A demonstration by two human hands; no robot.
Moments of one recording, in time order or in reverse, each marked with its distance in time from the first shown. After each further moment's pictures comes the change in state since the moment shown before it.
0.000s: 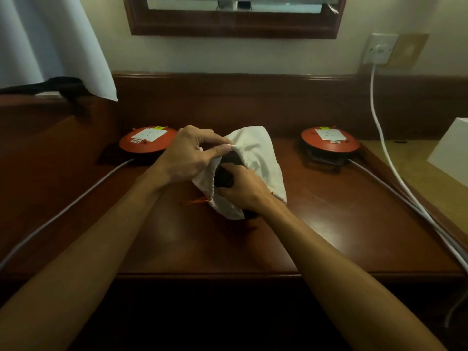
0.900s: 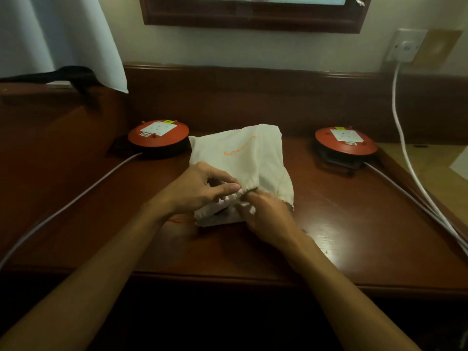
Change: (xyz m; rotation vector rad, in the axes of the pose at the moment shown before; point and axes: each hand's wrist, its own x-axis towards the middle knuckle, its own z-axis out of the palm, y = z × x) left_hand -0.047 -0.024 0.024 -0.086 -0.241 -0.289; right_hand -0.039 0.043 0.031 -0.139 0.168 -0.229
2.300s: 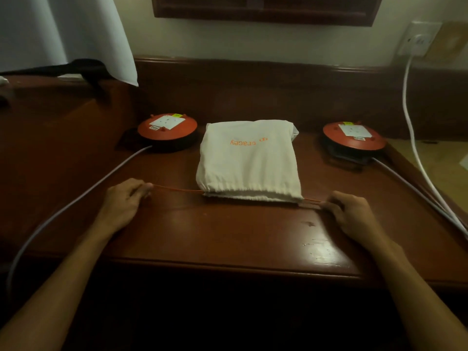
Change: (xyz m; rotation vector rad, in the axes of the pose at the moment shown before) left_hand -0.095 -0.124 -0.047 0.203 0.462 -0.391; right_hand -0.059 0.105 -0.069 -0.027 0.001 0.469
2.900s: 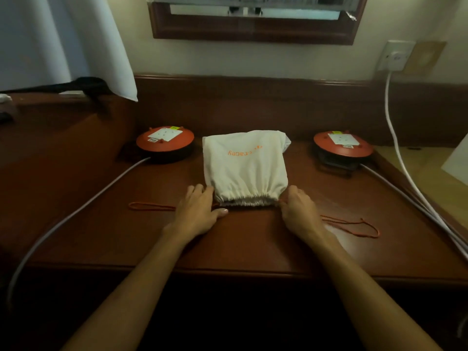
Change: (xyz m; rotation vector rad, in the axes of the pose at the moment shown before) left_hand -0.010 0.121 0.082 0.345 -0.308 0.089; right_hand 0.013 -0.080 0.047 -0.145 -0.031 0.023
